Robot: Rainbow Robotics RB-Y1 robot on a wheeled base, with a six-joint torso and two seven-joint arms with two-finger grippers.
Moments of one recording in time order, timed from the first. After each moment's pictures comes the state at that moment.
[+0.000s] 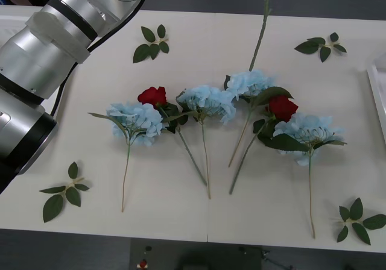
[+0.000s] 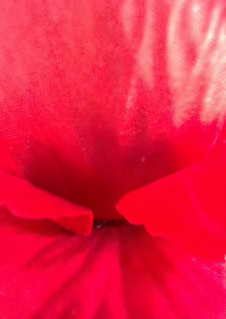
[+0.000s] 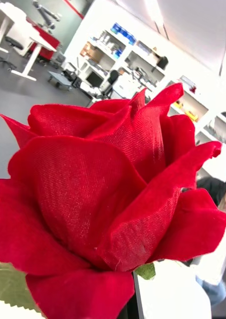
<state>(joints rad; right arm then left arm) -0.76 -1.03 0.56 -0.65 -0.53 0.62 1.62 -1.20 0.39 -0.49 -1.16 1.85 0.55 -2.08</state>
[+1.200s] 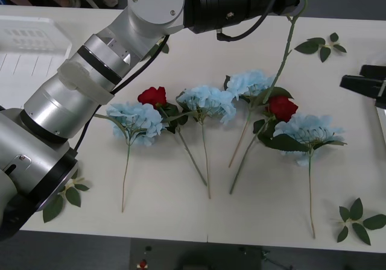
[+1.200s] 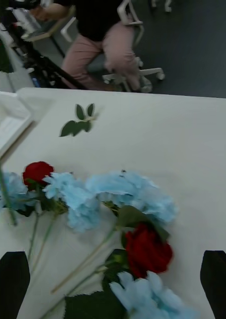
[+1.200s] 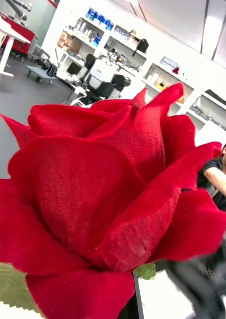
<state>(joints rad) 0.03 -1.16 -0.05 -1.78 -2.20 0.69 2.44 -1.04 0.28 -0.49 -1.38 1.57 0.55 -2.00</state>
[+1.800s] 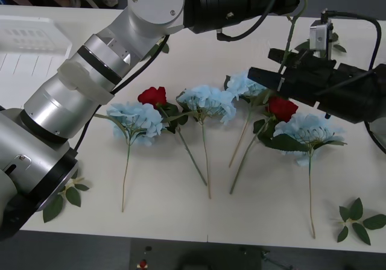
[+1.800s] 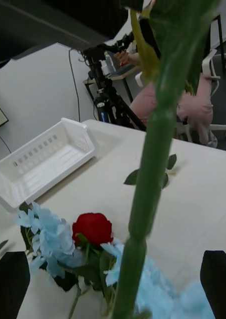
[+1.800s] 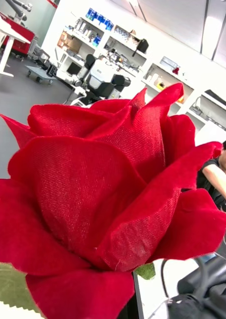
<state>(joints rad) -0.29 -0.70 0.16 -1.70 -1.99 0.68 2.61 -1.04 0.28 -0.49 -1.38 1.57 0.55 -2.00</state>
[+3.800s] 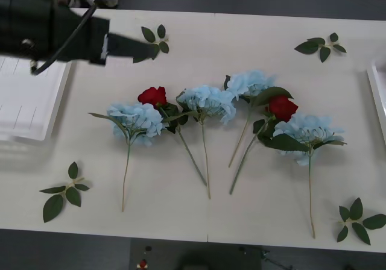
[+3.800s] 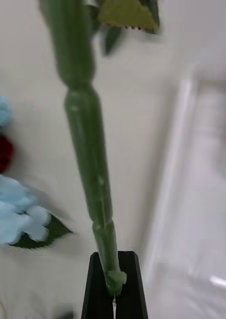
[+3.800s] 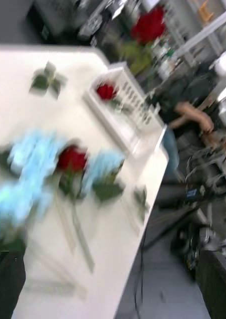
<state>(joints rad) -0.67 -1.30 0.35 -0.80 -1.84 1.24 2.26 -0.69 1.11 -0.44 -1.68 2.19 1.03 -1.99</state>
